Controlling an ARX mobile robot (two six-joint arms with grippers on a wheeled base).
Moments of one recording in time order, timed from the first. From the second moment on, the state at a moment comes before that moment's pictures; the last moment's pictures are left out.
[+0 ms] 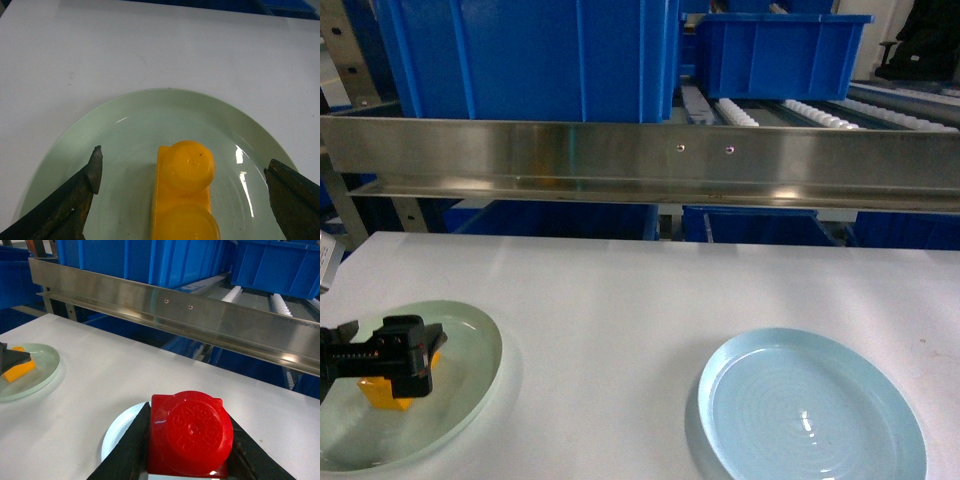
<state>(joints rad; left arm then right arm) 0.03 2.00 0.45 1.07 0.06 -0.05 0.19 0.67 0.13 0.42 -0.20 -0.08</state>
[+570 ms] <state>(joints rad) 0.01 2.09 0.51 1.09 0.06 -0.10 0.17 0.78 0.14 0.50 -0.27 -0.11</state>
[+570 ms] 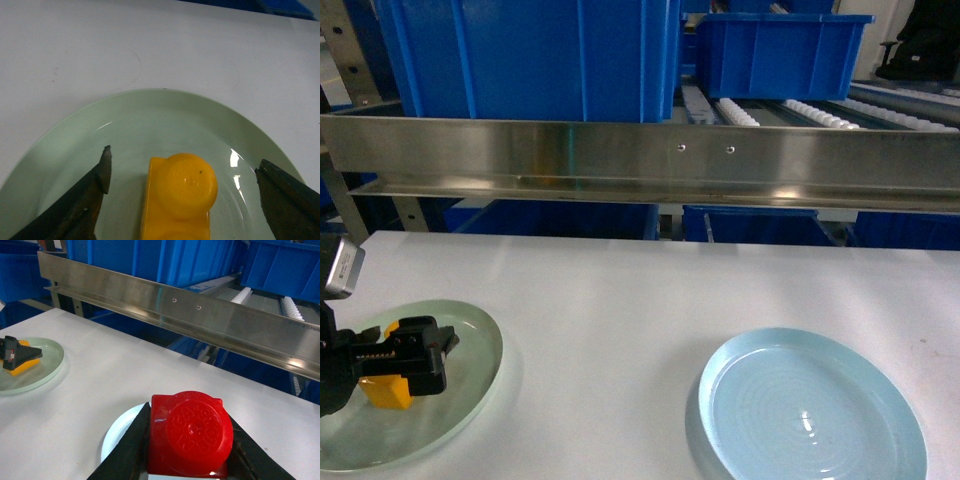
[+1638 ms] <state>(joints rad) 0.00 1.91 0.48 1.06 0.03 -0.04 0.08 0.78 0.15 0.52 -0.31 -0.12</state>
